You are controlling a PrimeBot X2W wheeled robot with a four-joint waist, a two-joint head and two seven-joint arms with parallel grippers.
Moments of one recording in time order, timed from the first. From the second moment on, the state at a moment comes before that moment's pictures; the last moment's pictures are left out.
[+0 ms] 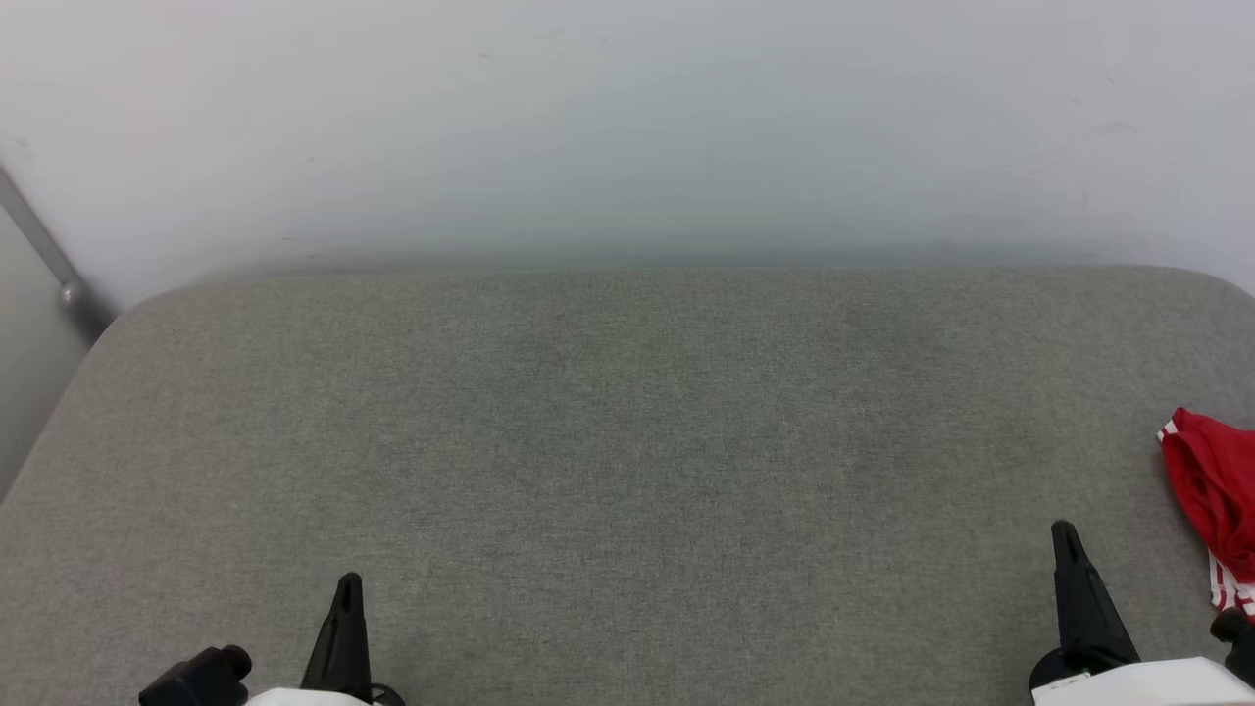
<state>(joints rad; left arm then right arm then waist) 0.13 0.07 -0.01 0.12 -0.65 -0.03 -0.15 0.11 -0.06 -0.05 0.11 0.70 0.13 -0.15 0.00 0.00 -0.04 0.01</state>
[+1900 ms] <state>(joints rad) -0.03 0.08 0.05 0.20 -1.35 -0.10 0.01 -0.04 -0.07 -0.07 0.20 1.36 0.13 0.02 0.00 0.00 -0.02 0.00</state>
